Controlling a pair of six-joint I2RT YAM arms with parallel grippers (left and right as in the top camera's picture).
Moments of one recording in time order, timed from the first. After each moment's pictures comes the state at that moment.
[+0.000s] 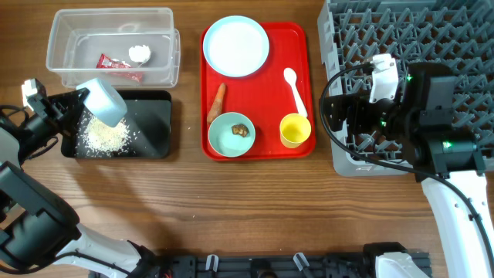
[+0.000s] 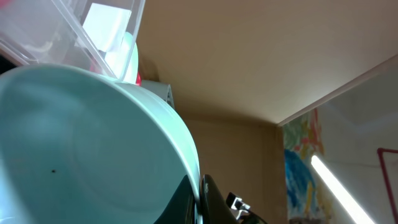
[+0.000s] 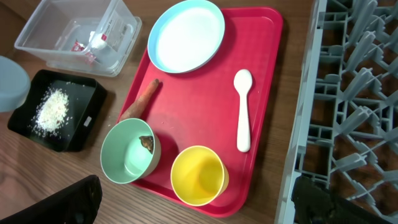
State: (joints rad) left arm 0.76 1.87 1.27 -0.90 1.53 -0.17; right arm 0.06 1.16 1.14 -0.76 -0.43 0.05
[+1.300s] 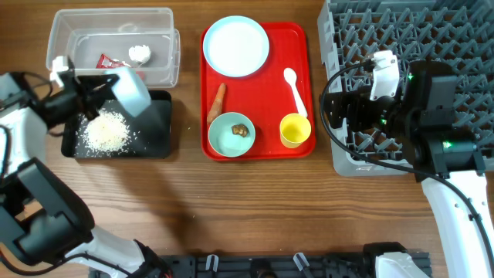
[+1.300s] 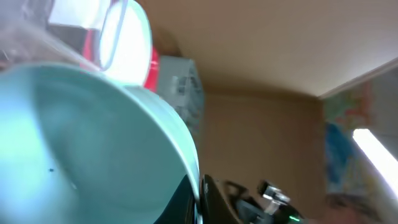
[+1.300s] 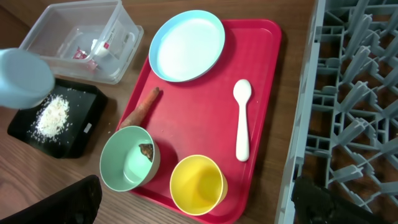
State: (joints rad) left arm 0.54 1.81 1.27 -0.61 1.38 -0.44; right arm 0.06 1.16 1.14 -0.72 -0.43 0.05
